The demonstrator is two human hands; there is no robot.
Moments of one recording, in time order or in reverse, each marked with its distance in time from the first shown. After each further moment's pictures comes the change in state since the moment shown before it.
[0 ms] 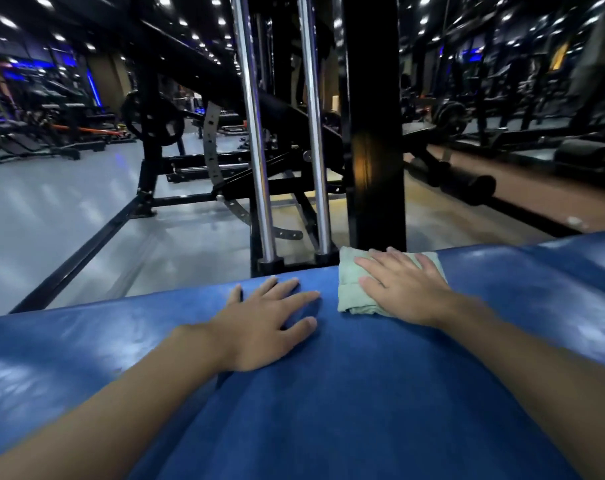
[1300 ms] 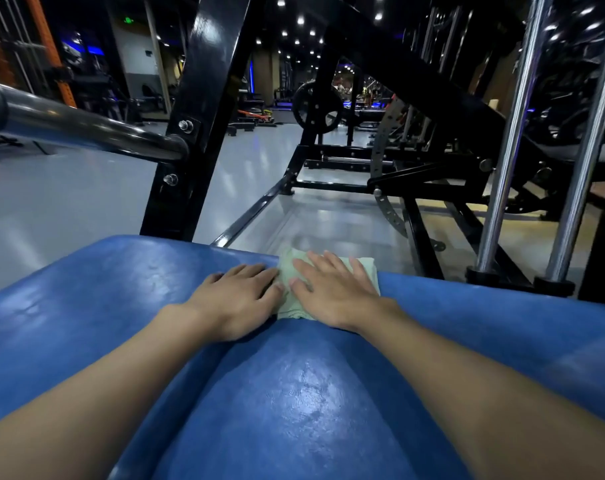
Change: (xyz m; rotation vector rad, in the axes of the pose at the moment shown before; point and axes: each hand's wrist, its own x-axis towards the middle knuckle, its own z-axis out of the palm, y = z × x) left_hand -0.210 -0.222 -0.005 -0.060 0.241 -0.575; right_hand 0.019 -0.395 0.034 0.064 -0.114 -0.531
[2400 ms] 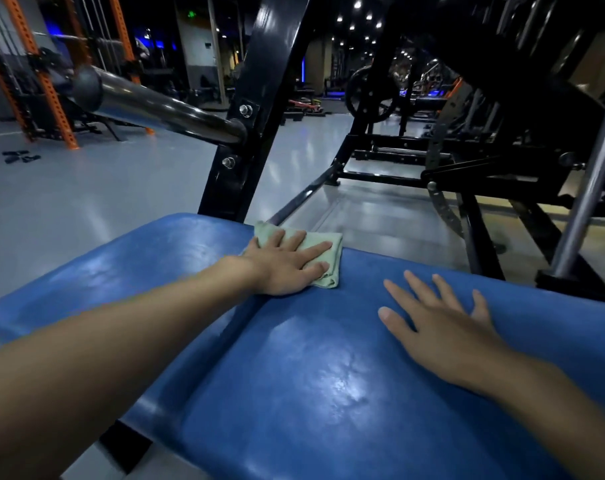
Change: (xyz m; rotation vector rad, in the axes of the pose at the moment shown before) left_hand 0.039 -0.036 0.006 0.144 -0.104 -0.096; right_hand -0.076 0.033 0.008 -0.043 -0.091 0.143
